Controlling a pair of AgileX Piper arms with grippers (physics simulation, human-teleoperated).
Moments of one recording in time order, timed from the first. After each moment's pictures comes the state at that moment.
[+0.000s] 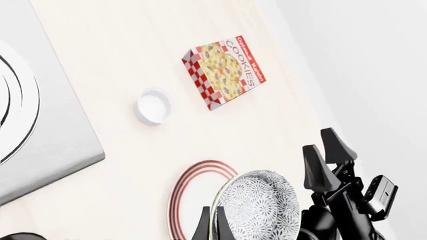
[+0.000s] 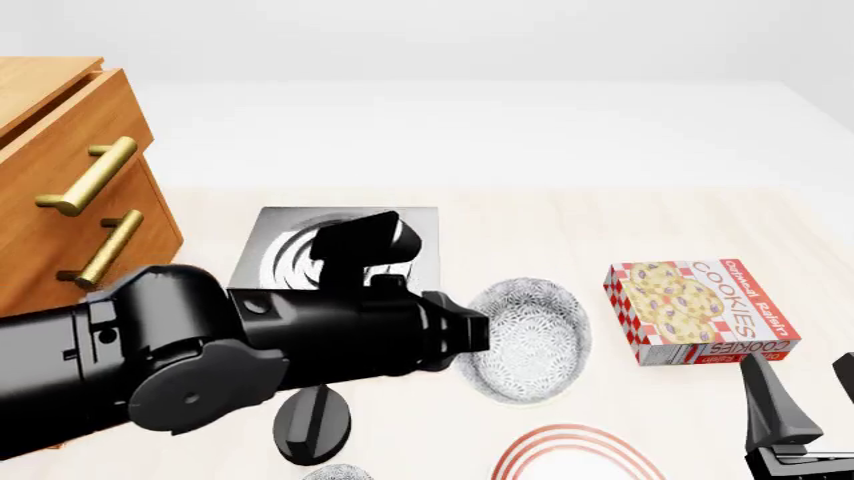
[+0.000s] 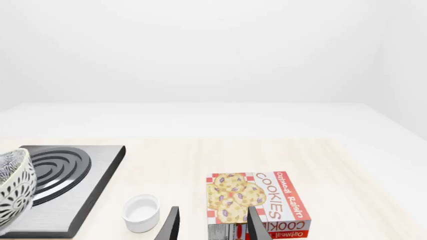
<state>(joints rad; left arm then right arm) -1.01 1.30 -0.94 0.28 -0.73 0.00 0.01 0.00 0.00 0.00</state>
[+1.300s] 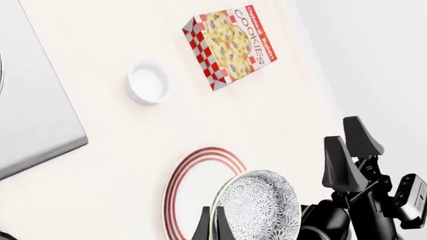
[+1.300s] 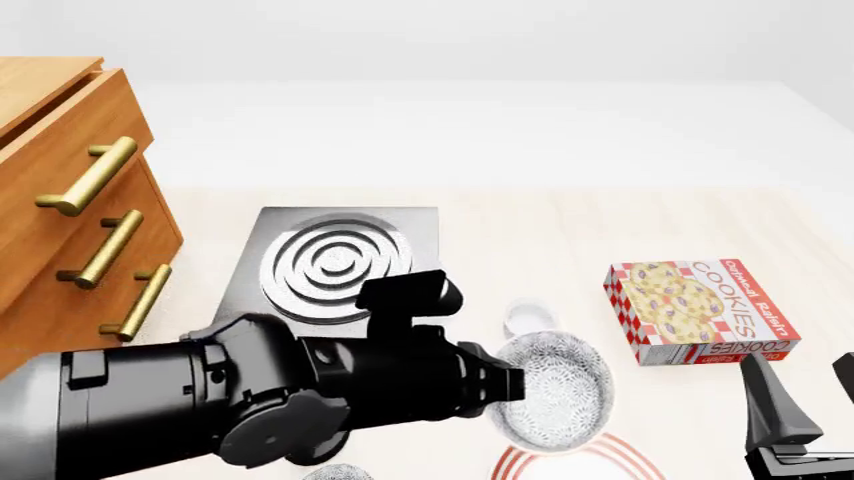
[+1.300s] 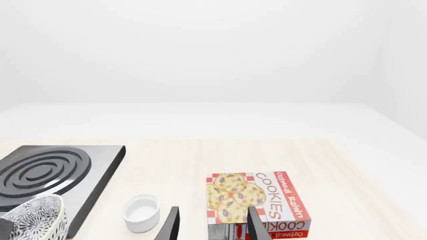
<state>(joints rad) -1.07 1.44 -0.89 0.16 -0.80 0.00 0.01 0.00 0.00 0.00</state>
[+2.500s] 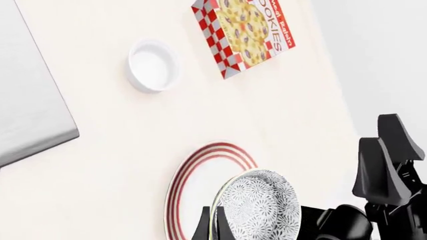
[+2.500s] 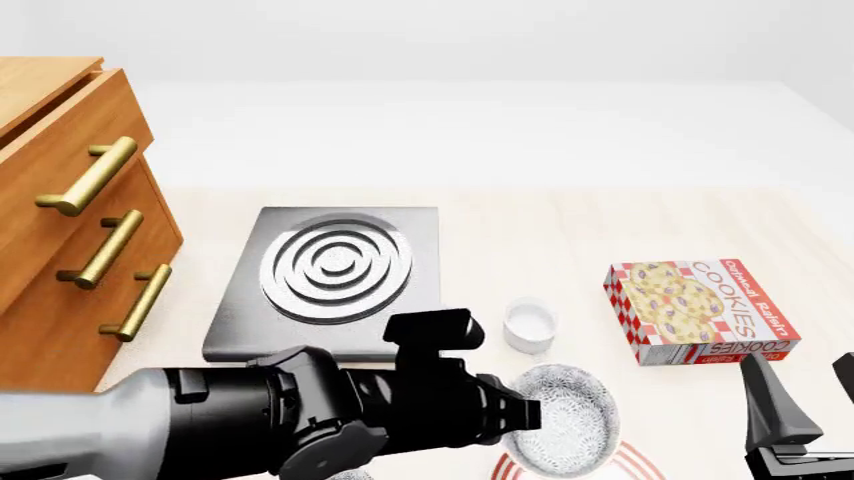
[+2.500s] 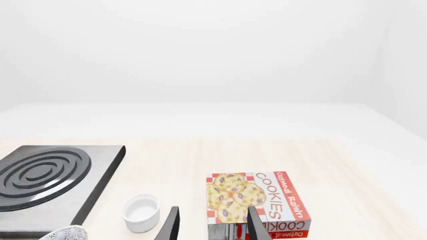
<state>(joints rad) -1.09 1.57 -0.86 0.05 -0.85 0.00 0.01 0.00 0.00 0.00</state>
